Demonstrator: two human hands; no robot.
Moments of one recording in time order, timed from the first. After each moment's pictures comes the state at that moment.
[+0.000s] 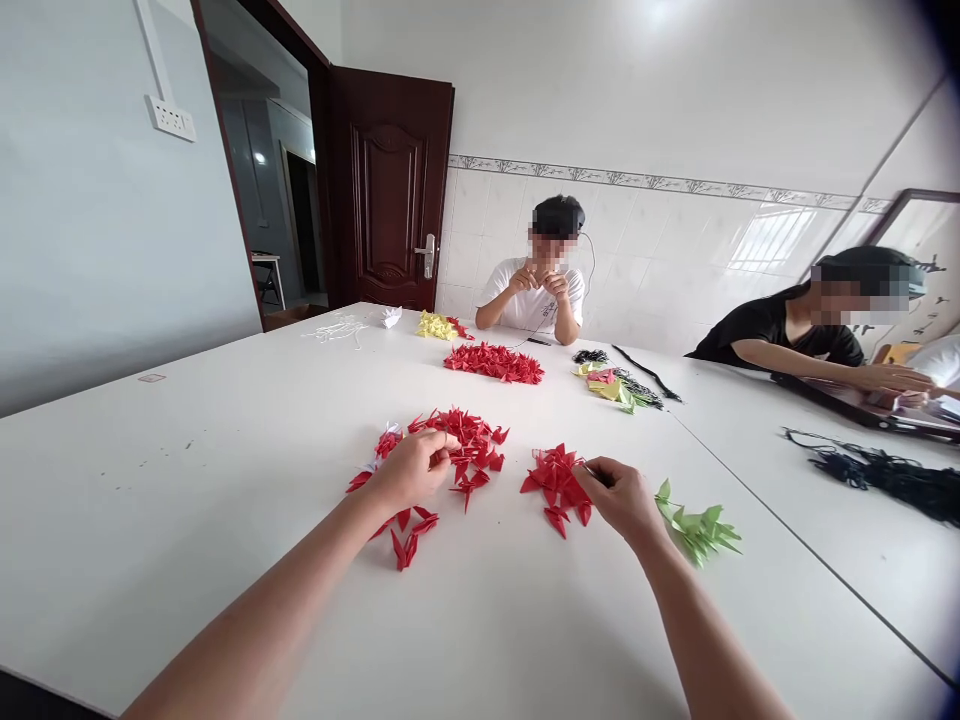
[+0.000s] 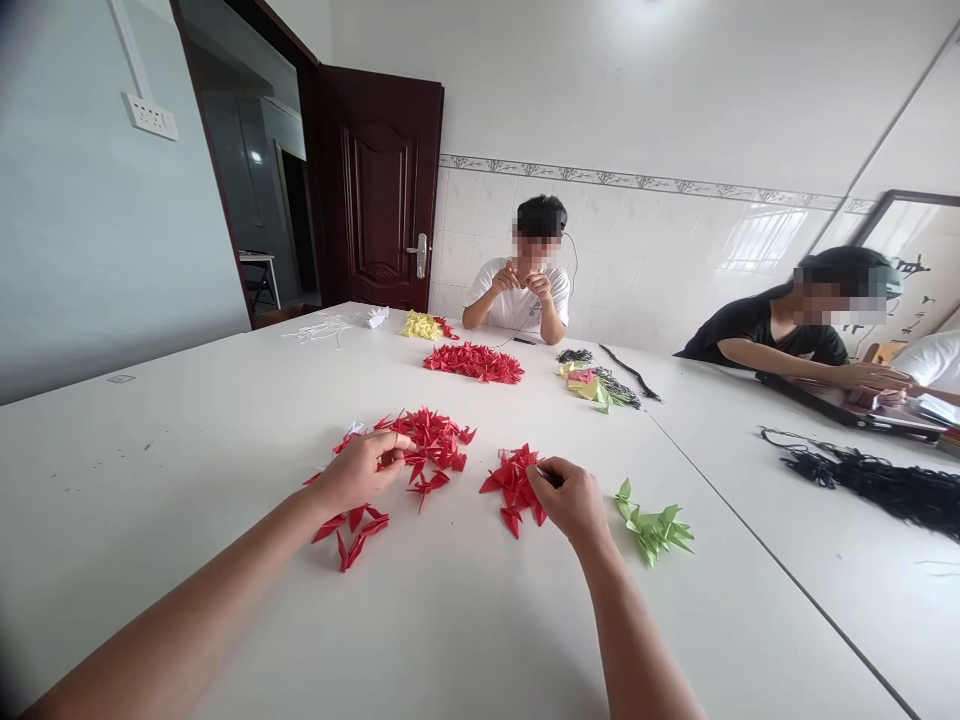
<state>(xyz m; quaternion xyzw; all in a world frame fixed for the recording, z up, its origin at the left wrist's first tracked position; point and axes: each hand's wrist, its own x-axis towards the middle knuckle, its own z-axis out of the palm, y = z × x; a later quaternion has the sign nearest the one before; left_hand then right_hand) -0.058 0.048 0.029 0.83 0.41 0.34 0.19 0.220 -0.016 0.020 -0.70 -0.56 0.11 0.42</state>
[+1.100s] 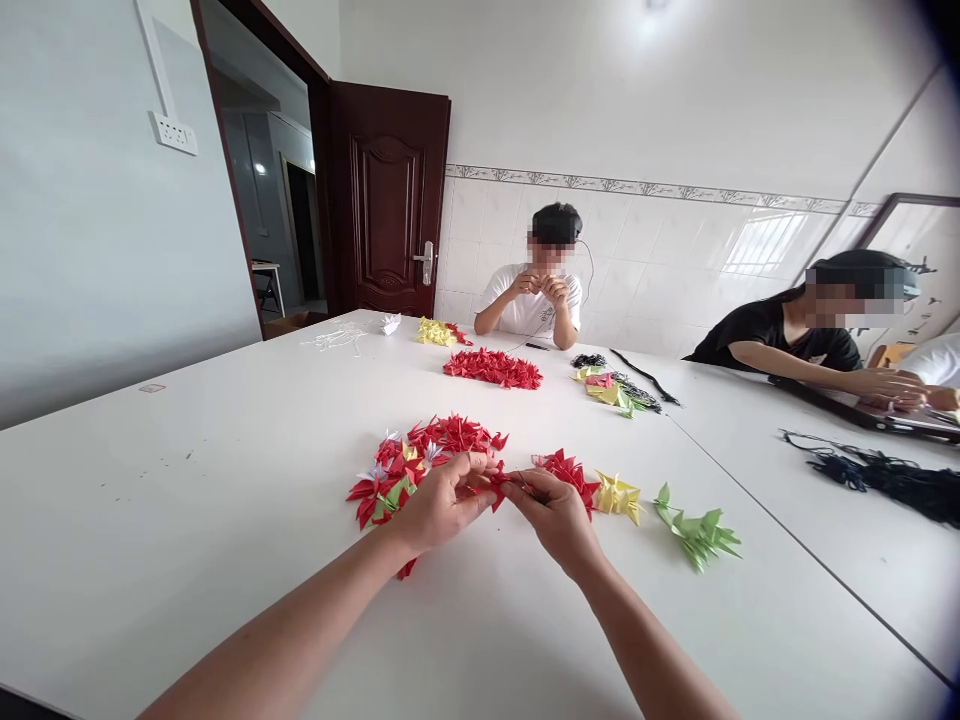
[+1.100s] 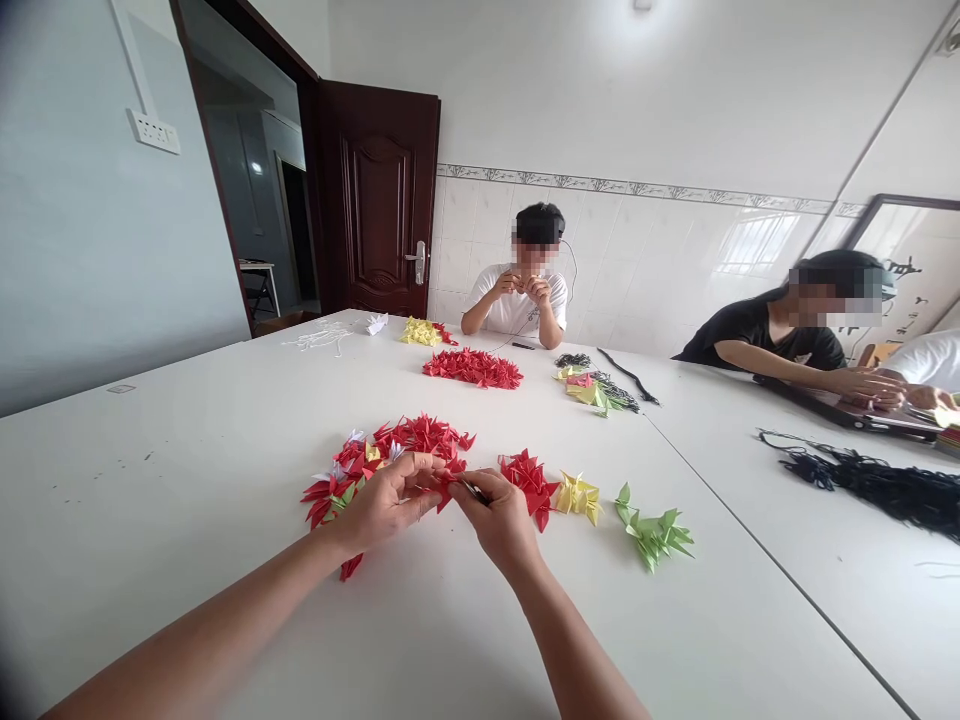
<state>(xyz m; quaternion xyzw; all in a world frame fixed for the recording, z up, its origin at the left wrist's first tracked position) -0.027 0.017 0.026 0.75 0.28 0.38 0.46 0.142 -0.018 0.014 -0.54 -0.63 0.23 0.51</state>
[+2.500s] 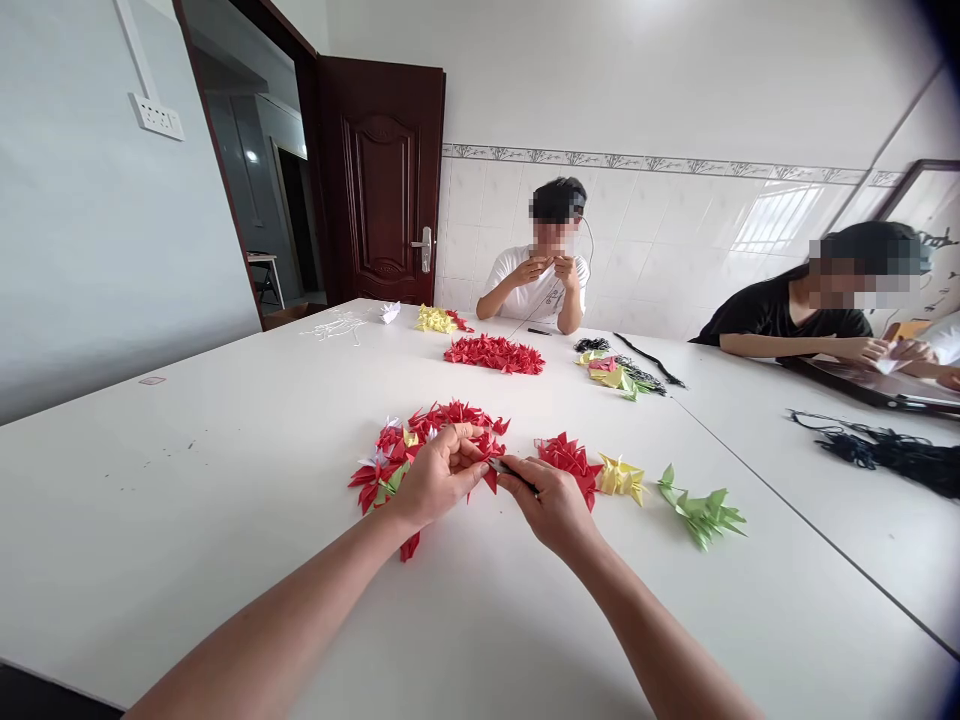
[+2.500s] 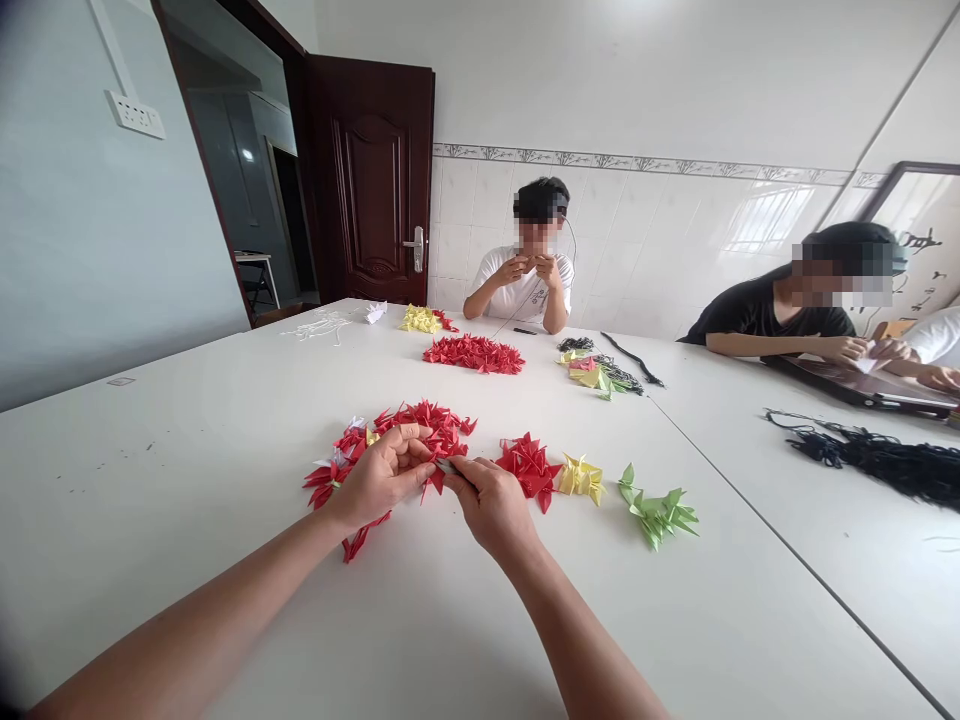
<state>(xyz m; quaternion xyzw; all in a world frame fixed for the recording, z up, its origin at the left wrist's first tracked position) -0.027 0.022 0.026 0.70 0.32 0.43 0.47 0.139 -0.023 0.019 -0.54 -0.74 0.09 0.40</state>
